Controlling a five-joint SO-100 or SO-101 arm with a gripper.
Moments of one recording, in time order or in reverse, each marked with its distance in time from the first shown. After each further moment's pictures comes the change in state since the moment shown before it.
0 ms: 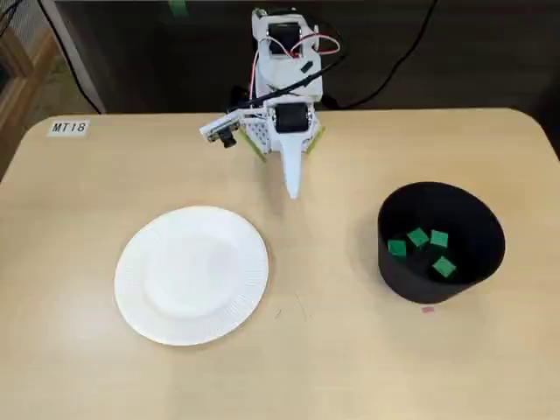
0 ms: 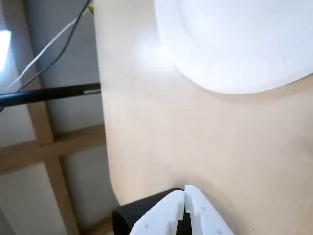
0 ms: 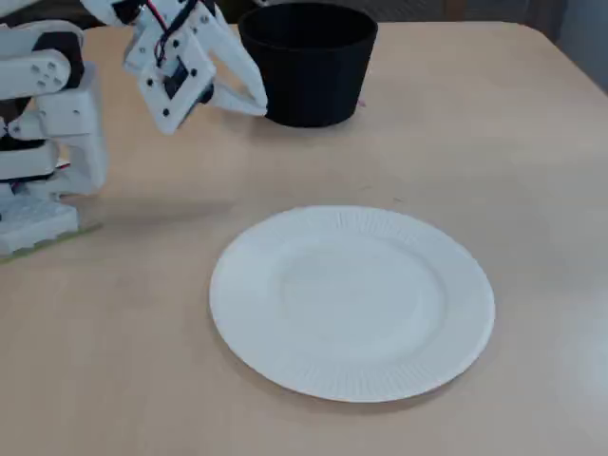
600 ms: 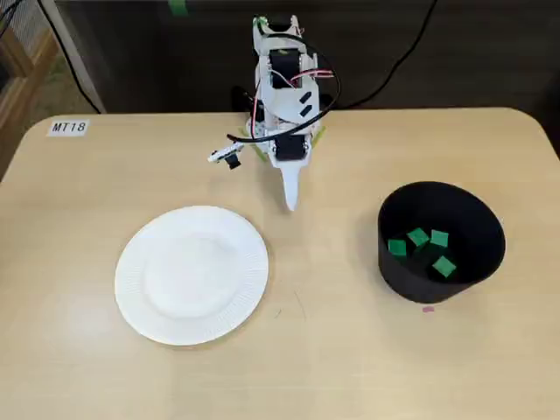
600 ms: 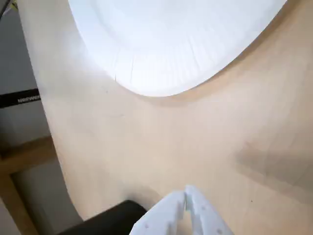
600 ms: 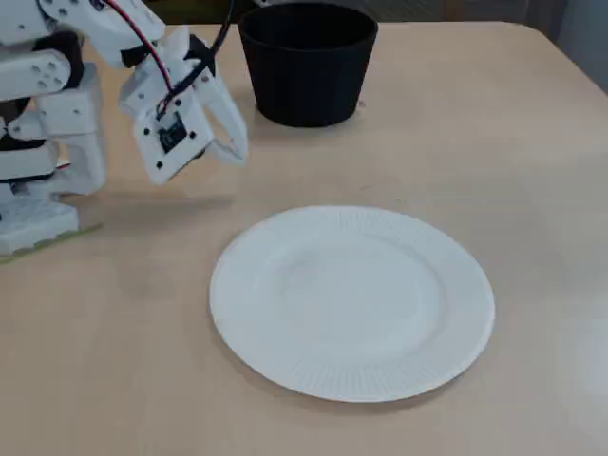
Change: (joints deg) arm -0.3 0.5 9.1 1.1 1.1
